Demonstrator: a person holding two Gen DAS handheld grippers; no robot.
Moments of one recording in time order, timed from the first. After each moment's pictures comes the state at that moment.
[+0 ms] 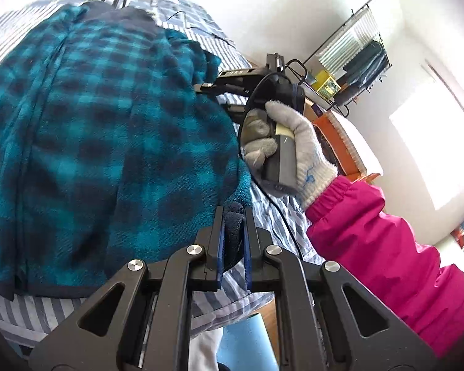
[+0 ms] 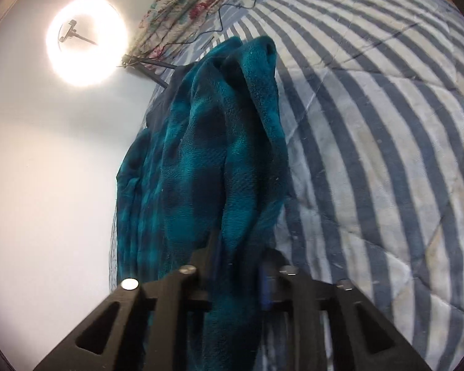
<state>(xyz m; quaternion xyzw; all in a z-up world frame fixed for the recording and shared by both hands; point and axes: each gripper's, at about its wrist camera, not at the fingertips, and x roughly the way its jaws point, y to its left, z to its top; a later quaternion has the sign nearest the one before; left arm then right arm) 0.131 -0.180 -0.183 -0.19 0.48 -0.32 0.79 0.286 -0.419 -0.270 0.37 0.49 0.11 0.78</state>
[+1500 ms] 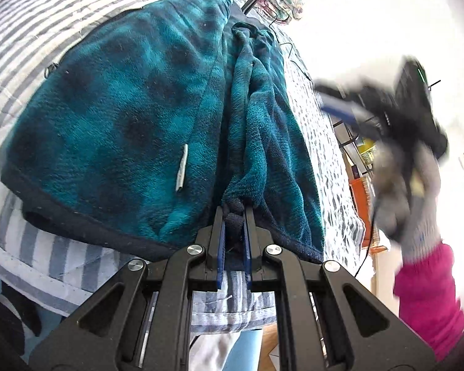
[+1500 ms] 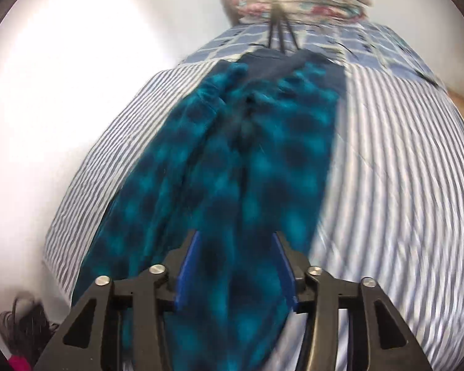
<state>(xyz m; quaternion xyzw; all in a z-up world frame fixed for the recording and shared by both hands) 0.095 -0.050 -0.233 -0.33 0.49 -0.16 0.79 0.249 -0.227 -0.179 0.04 0.52 0.17 0.84</state>
